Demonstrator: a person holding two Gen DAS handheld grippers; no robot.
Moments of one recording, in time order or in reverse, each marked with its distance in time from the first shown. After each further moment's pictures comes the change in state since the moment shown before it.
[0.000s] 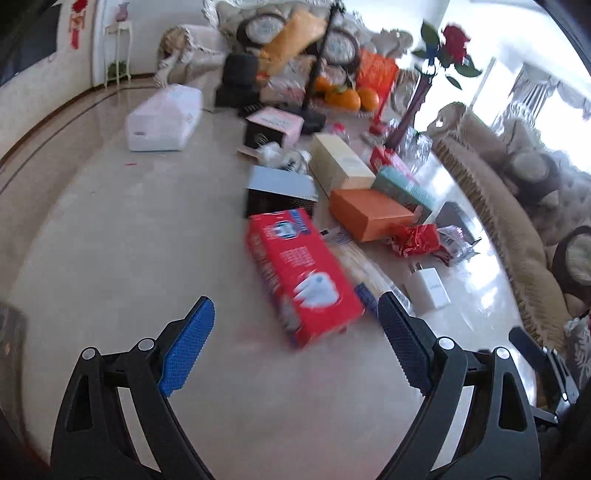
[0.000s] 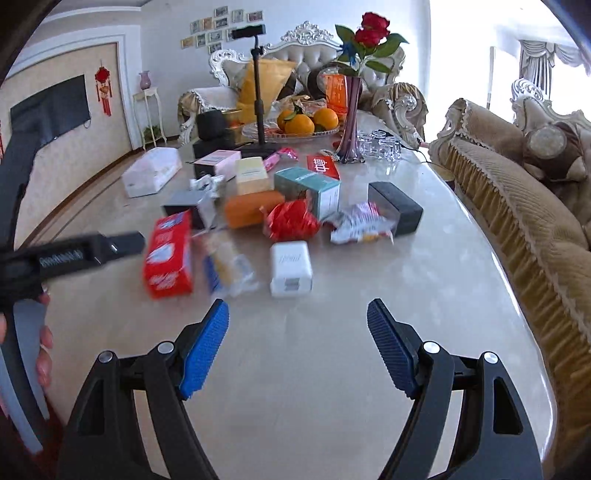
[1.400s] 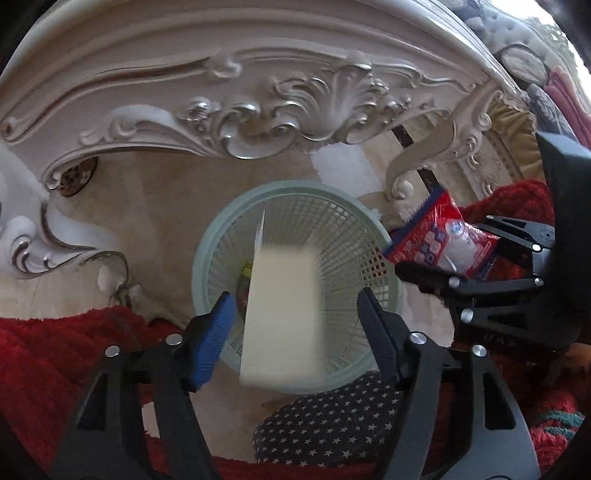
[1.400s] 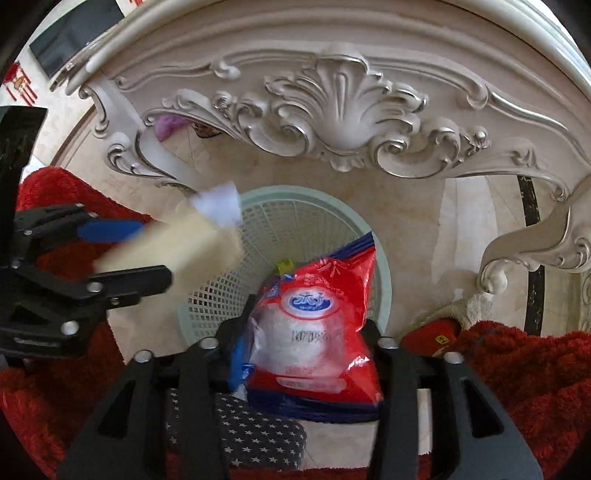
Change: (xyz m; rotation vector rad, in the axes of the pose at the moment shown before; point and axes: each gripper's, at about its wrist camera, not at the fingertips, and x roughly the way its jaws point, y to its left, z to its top) left arm -0.054 0.099 -0.343 0.350 0.405 -0.188; right arm -0.044 0.118 -0.285 -0.082 0.508 0.179
